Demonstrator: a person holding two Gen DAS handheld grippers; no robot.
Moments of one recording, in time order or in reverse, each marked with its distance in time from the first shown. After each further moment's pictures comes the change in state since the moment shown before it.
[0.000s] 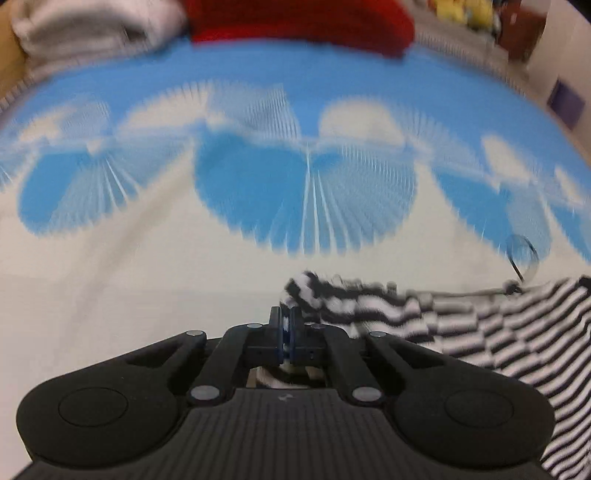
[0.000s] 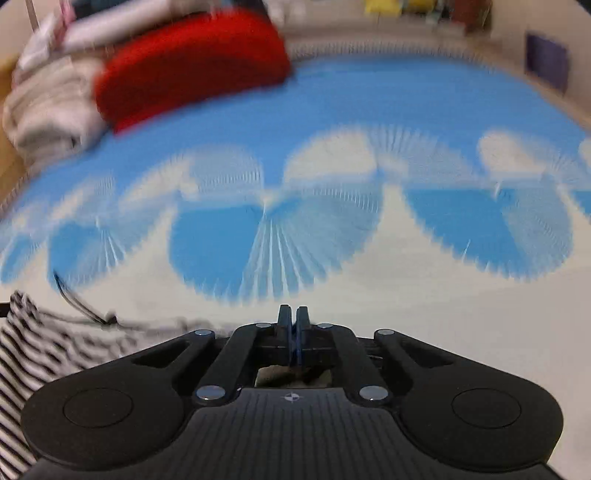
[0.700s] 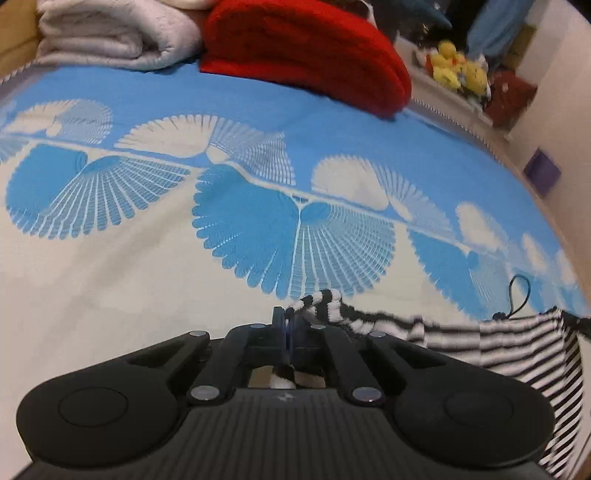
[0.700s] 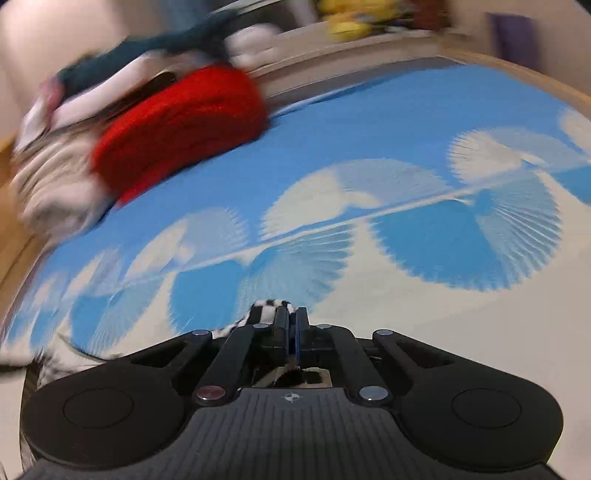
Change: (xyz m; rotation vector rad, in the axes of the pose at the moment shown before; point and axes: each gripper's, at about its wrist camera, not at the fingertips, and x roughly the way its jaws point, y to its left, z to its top) left arm -0.014 0.023 0.004 -0.096 -0.151 -0.121; right arm -0.034 -0.062 0.012 0.188 -0.178 0.045
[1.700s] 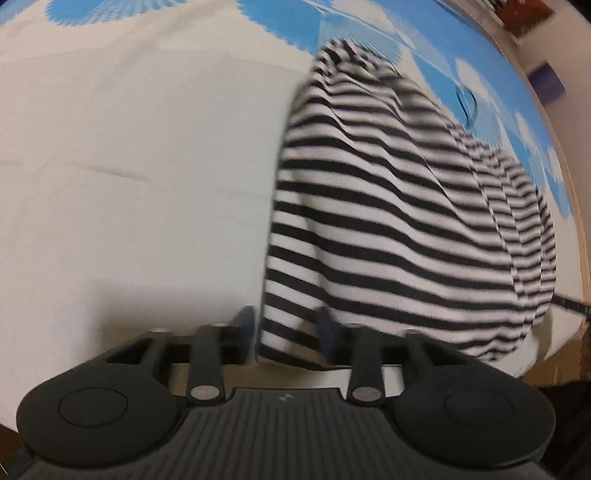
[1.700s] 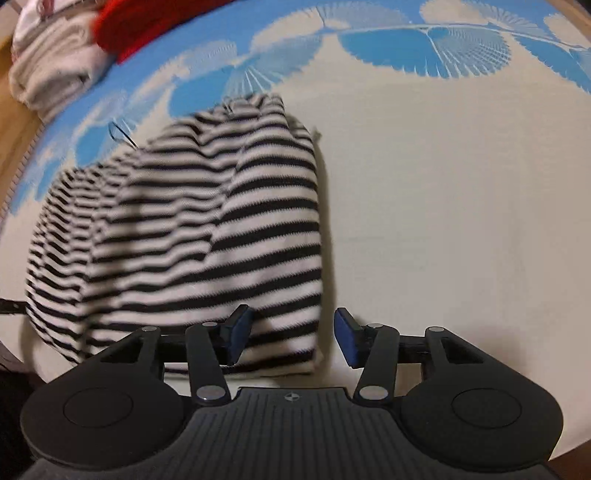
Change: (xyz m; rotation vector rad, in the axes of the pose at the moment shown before) left arm -0.070 0.043 -0.116 -0.037 0.452 -0.093; right arm -0.090 -0.034 -0.115 -0.091 0.461 -0.008
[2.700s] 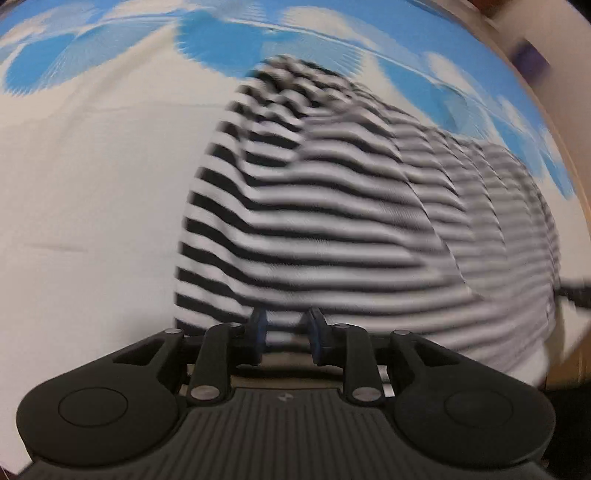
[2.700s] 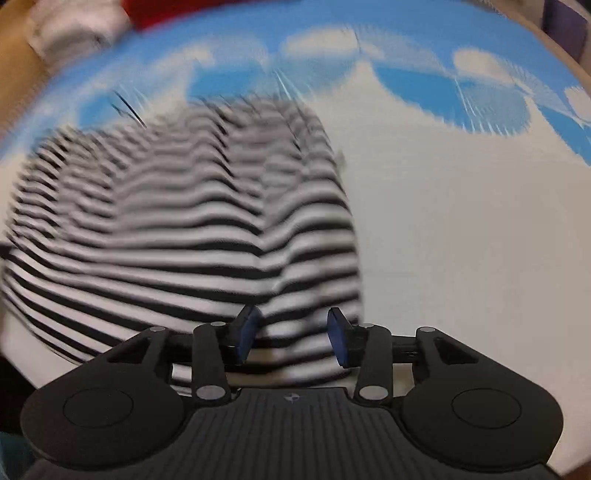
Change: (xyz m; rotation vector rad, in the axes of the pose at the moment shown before) left arm -0.005 -0.035 0.027 0.044 -0.102 0.058; right arm 0.008 0.038 0.002 -0.175 -0.020 -0.154
